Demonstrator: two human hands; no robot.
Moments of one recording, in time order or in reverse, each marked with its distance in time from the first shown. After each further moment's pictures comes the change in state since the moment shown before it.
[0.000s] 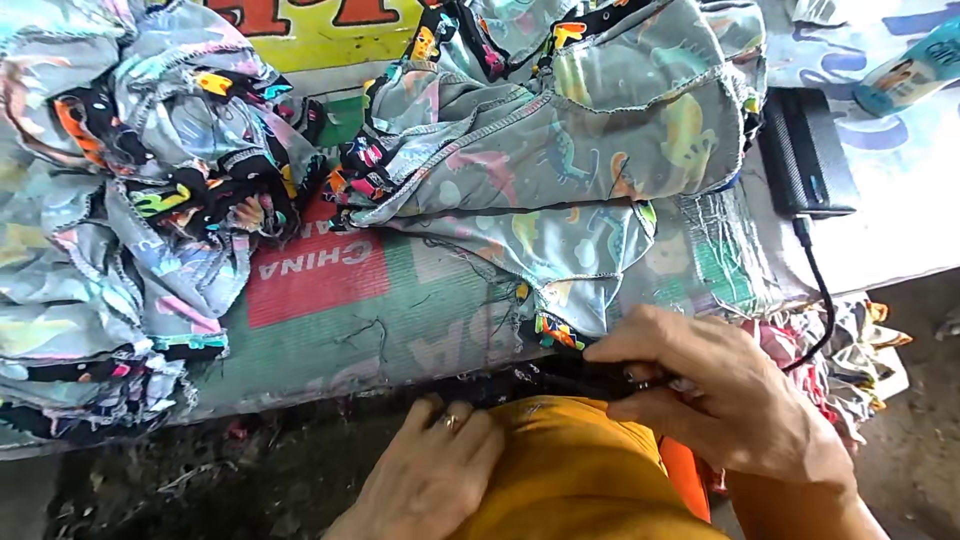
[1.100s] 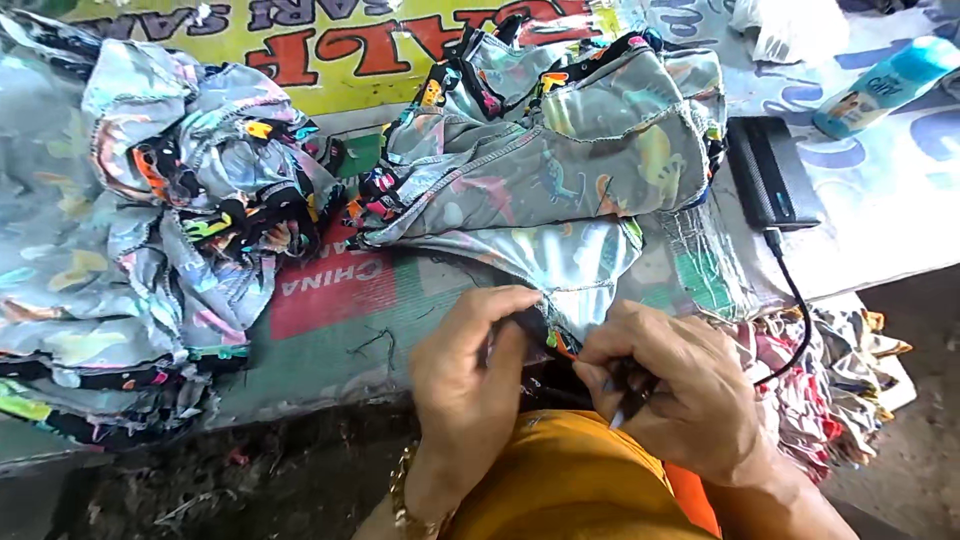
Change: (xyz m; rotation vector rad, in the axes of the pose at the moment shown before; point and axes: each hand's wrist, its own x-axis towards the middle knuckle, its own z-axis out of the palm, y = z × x) left_hand 0.119 0.000 -0.020 -0.858 0.806 -0.295; right_hand 0.020 -0.014 0.024 -0.213 0.326 -0.094
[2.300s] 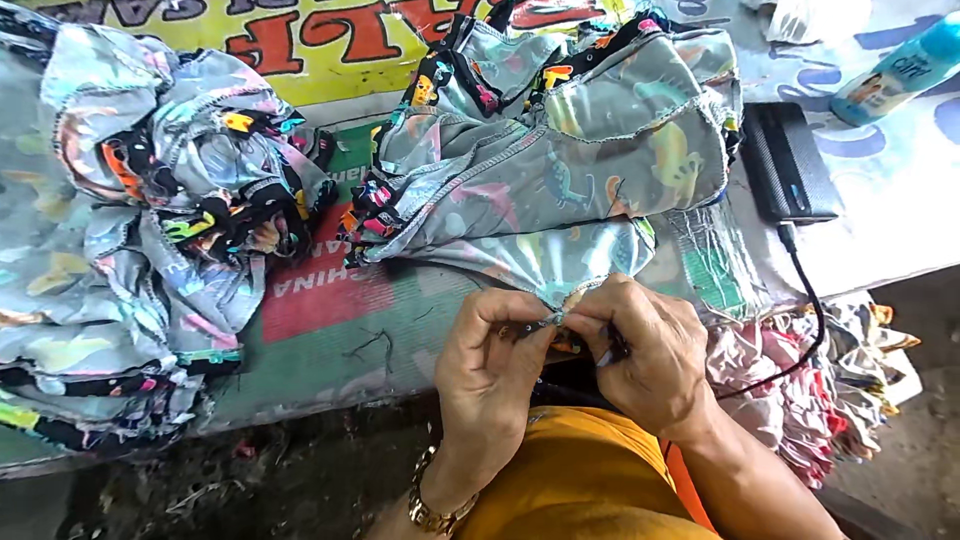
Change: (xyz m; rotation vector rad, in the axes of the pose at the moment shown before) left_hand -0.016 -0.008 0.016 -0.508 0.007 -0.203; right_hand 0.004 0.021 0.028 -0.226 0.178 -0.020
